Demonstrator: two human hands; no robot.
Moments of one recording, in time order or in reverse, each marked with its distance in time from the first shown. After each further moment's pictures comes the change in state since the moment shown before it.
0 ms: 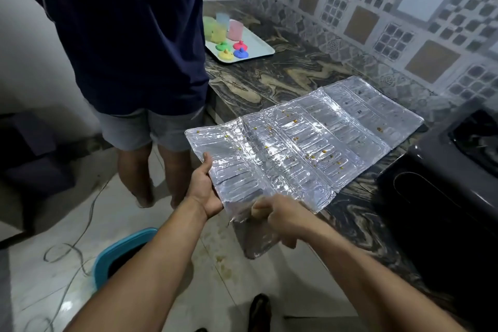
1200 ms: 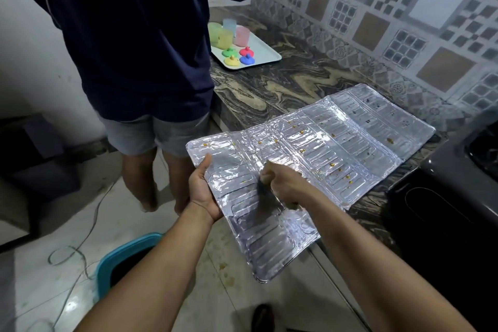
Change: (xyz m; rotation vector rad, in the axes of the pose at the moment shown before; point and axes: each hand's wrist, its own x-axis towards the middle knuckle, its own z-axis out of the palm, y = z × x) left_hand 0.010 0.011 0.007 -0.089 -0.024 0.064; right_hand 0.082 -0.004 -0.043 0.076 0.123 -0.031
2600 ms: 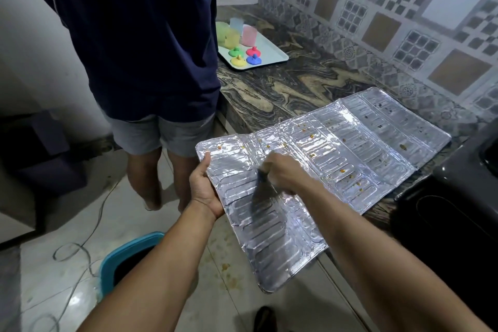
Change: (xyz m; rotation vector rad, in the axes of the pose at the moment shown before) left_hand 0.007 0.010 0.000 -0.043 0.000 0.036; right_hand 0.027 -0.023 -0.006 -0.286 0.051 -0.068
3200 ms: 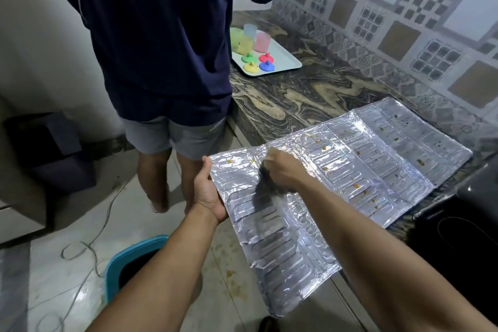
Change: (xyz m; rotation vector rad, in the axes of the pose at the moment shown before) left_hand 0.010 0.020 -0.004 0.000 0.079 0.032; right_hand 0.040 -0.018 -0.005 0.034 0.081 0.024
